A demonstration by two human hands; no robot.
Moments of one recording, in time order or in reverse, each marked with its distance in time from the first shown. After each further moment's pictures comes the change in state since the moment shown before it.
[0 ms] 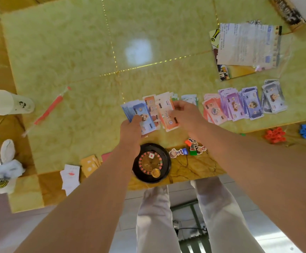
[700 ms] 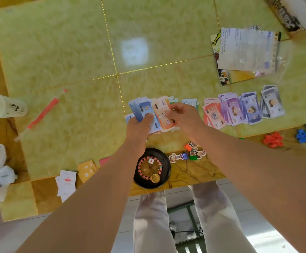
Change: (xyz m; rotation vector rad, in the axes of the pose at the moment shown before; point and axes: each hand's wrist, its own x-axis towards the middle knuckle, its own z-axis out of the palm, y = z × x) left_hand 0.006 0.008 0.012 0.051 -0.166 0.072; right_hand 0.001 -0.007 0.004 -0.010 0.009 -0.068
